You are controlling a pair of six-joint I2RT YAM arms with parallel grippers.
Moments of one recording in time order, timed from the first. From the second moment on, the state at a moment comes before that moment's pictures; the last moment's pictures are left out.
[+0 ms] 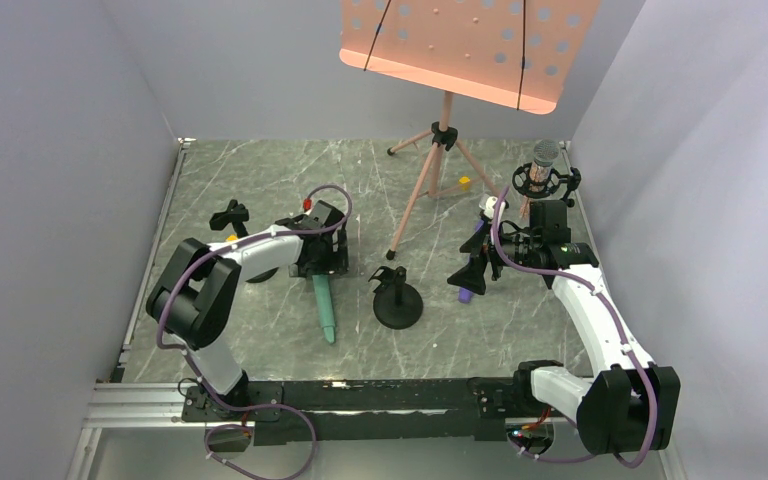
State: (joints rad) left arm -0.55 1.71 1.02 -0.48 -0.20 -0.59; right arm 0.05 1.09 0.83 -0.60 -1.02 -0.56
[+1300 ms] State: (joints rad) left arm -0.56 1.03 0.93 -0.27 0.21 -0.21; right arm 0.05 1.09 0.83 -0.68 -1.08 -0.66
